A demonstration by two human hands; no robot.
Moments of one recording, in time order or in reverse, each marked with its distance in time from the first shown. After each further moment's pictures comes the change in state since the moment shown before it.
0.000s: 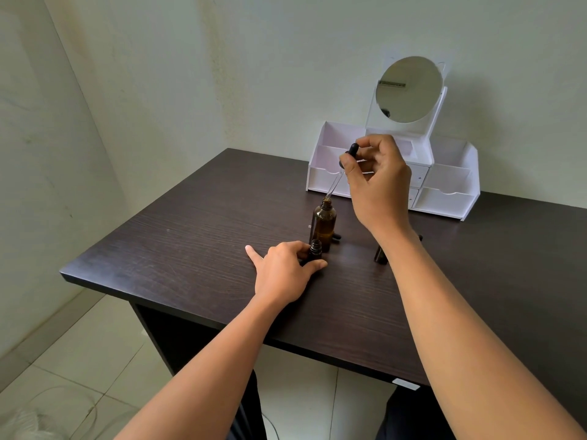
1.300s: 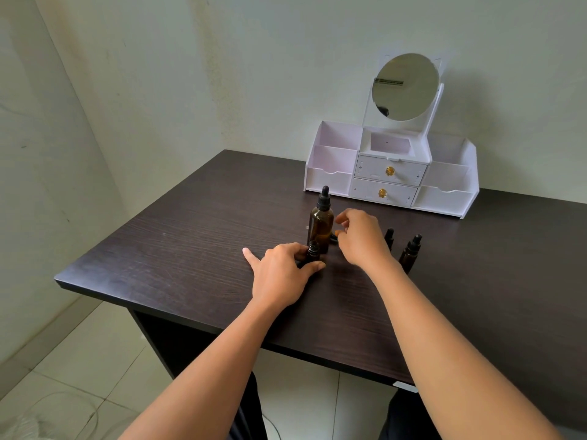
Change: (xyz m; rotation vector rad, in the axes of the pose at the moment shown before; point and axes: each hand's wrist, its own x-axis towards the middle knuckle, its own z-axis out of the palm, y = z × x) left_hand 0.002 -0.002 0.003 0.007 0.021 0.011; right_hand -0.045 0.068 0.009 -0.559 -0.503 0.379
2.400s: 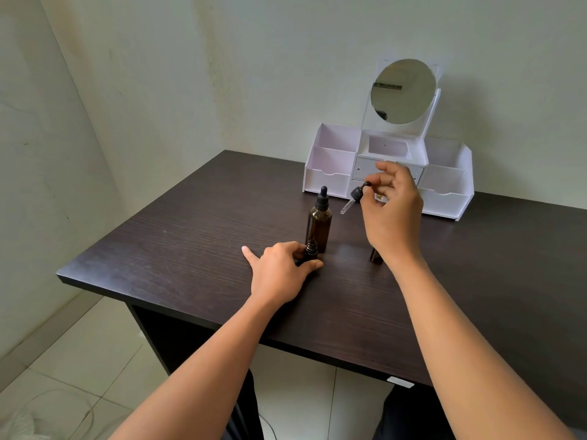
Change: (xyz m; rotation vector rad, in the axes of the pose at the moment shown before) left_hand -0.003 0.004 -0.004 -0.009 0.005 -0.020; right_hand -0.020 -0.020 -0.054 0.576 0.506 -0.226
